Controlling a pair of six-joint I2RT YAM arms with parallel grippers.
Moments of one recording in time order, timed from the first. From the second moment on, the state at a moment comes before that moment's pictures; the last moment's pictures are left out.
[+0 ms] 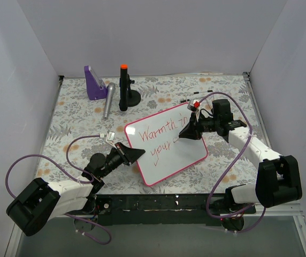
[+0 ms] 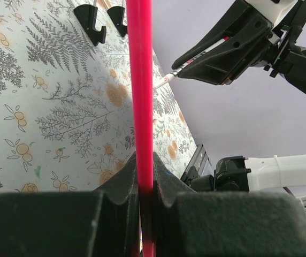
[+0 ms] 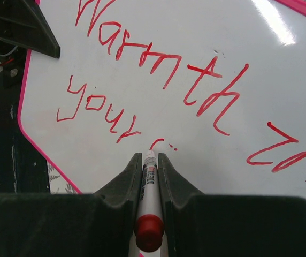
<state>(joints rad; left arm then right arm) -0.66 1.04 0.02 1.06 0.21 -0.99 0.28 1.34 0.85 -0.22 -1.02 -0.32</state>
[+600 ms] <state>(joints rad) -0.66 1.04 0.02 1.05 0.19 -1.00 0.28 1.34 0.85 -0.31 -0.97 -0.37</state>
